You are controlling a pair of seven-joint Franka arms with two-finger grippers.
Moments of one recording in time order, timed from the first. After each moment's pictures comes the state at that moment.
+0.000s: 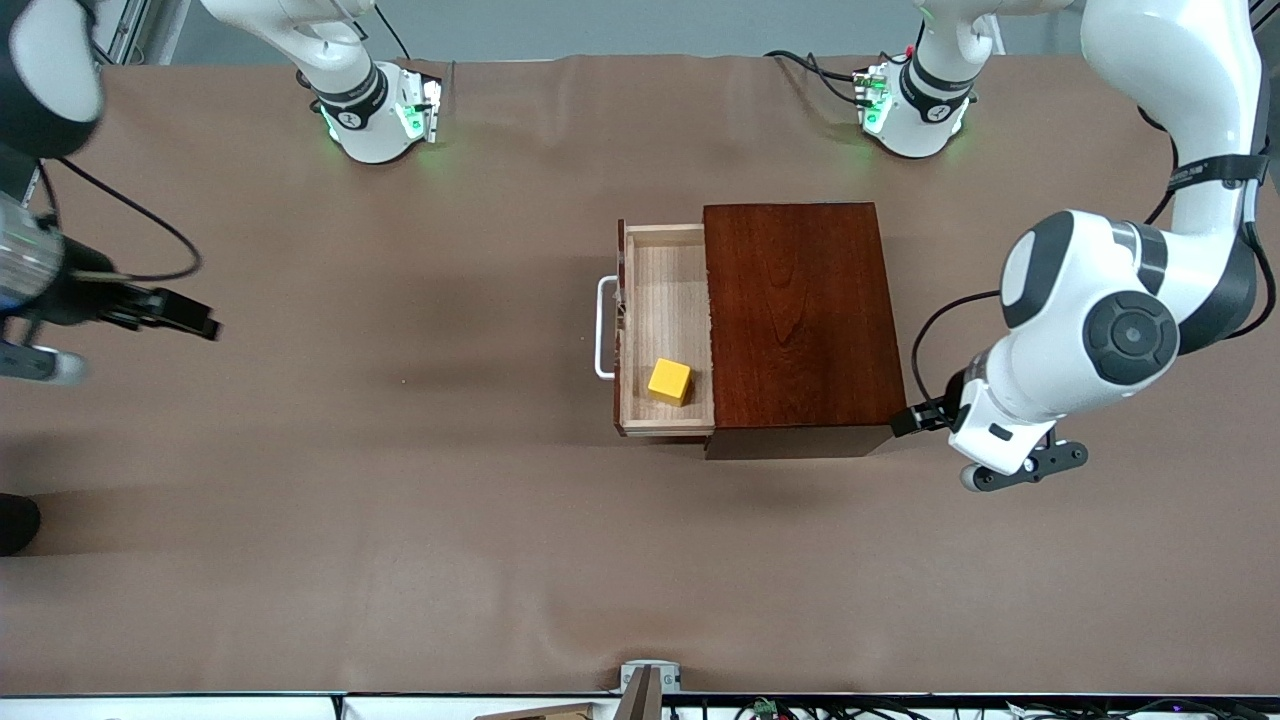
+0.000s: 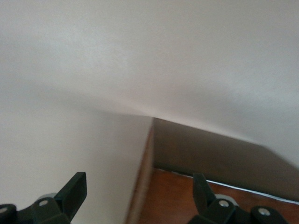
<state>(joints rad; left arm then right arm) -0.04 0.46 -0.28 -1.45 0.09 1.86 -0.63 0.05 0.12 -0.08 -1.53 0.06 1.58 0.13</state>
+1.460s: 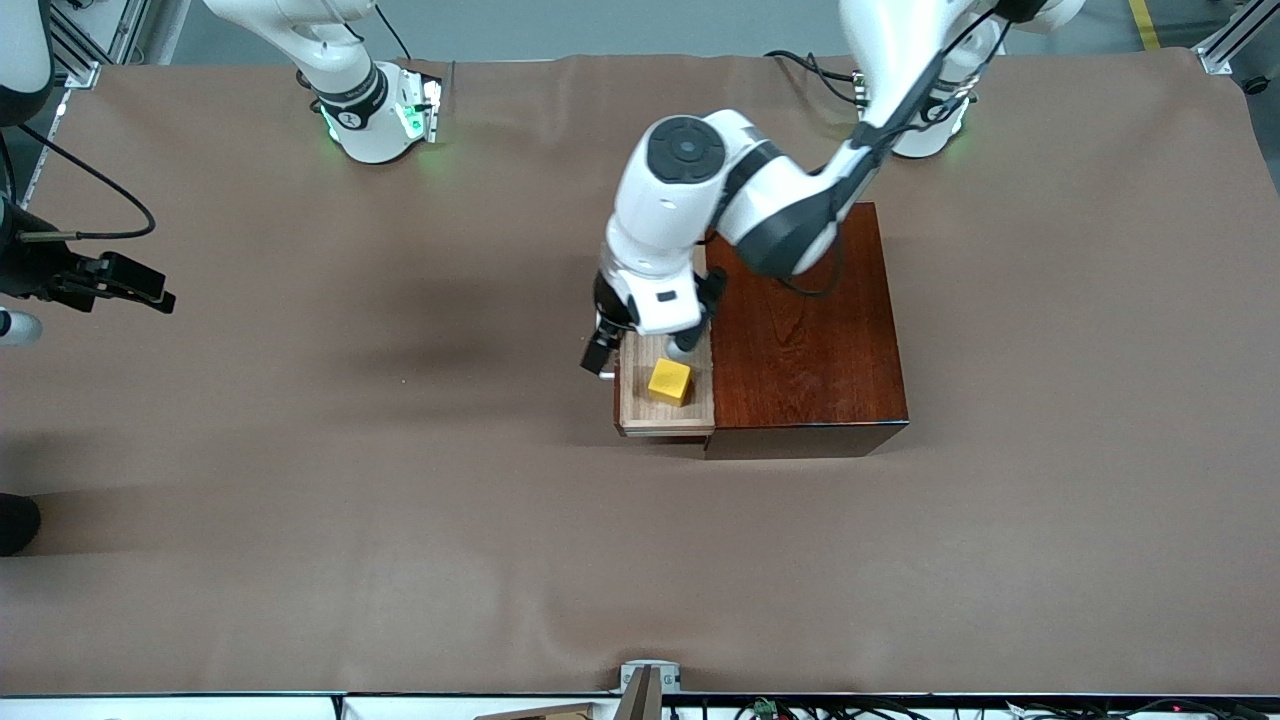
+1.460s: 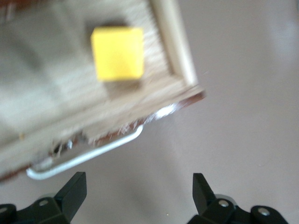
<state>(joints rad) -0.59 0.62 -0.31 -1.35 0.09 2.23 -2.09 0.01 0.06 -0.08 -1.60 0.04 1.60 -0.02</state>
